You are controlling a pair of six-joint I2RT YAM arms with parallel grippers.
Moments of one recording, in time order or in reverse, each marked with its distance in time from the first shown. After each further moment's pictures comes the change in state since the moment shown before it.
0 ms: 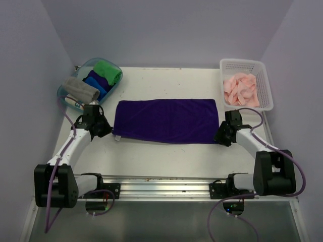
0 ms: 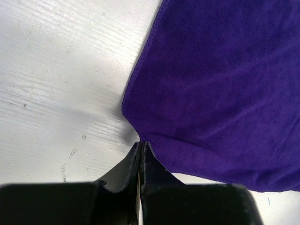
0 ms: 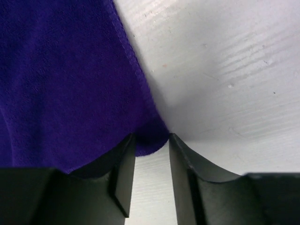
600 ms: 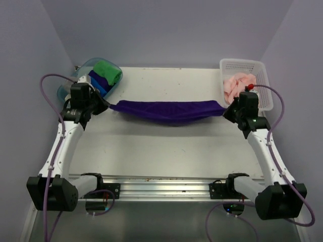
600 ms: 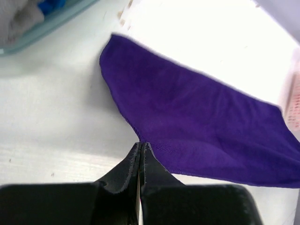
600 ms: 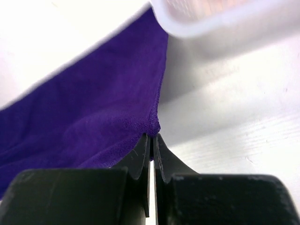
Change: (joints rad) left arm 0.000 -0.016 0.306 -0.070 0.060 0.020; right arm -0.008 -0.191 0.273 -0.080 0.019 -0.023
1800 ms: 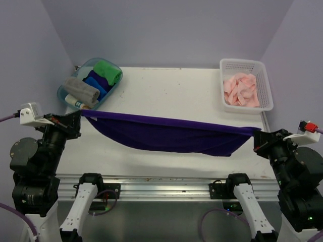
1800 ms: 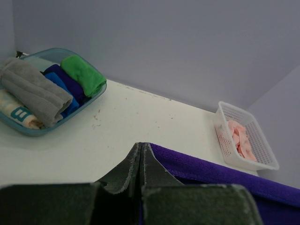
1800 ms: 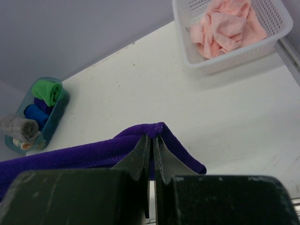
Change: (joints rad) left arm 0.000 -0.636 0.344 -0.283 -0.055 0.100; right arm 0.003 -0.612 0.573 -0.658 0.062 -0.064
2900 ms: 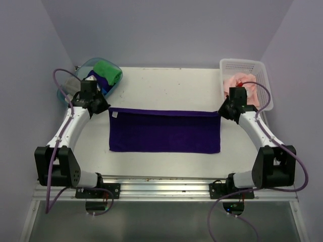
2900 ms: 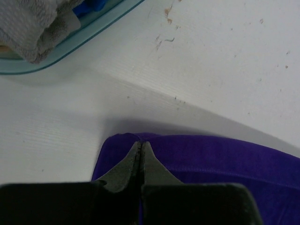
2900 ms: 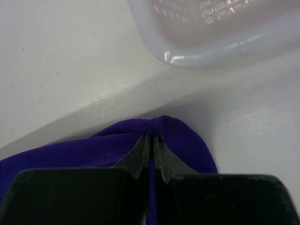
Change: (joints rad) left arm 0.000 0.883 -0.233 0.295 -0.075 -0.024; right arm 0.002 0.923 -0.431 0.729 -0.028 0.065
